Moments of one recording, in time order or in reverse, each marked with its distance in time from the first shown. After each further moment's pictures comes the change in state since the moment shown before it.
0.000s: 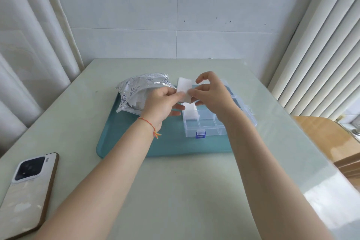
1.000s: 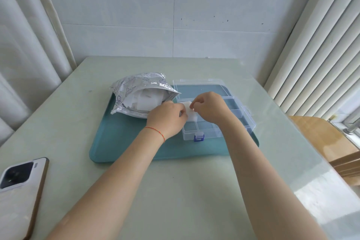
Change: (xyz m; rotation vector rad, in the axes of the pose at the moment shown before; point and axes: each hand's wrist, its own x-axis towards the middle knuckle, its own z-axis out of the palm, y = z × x) left_hand 0.010 -0.031 0.010 1.129 -0.097 0.300; right_hand 0.020 0.031 0.006 -0.666 -0.051 0.138
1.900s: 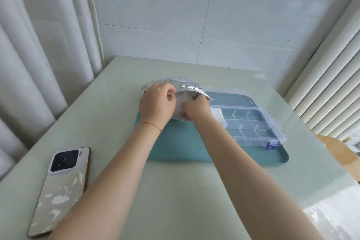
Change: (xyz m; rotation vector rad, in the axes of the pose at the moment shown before) left_hand -0.011 -0.085 -0.054 -0.249 0.580 -0.155; right_hand 0.006 -0.112 0.074 0.527 -0.004 0.256
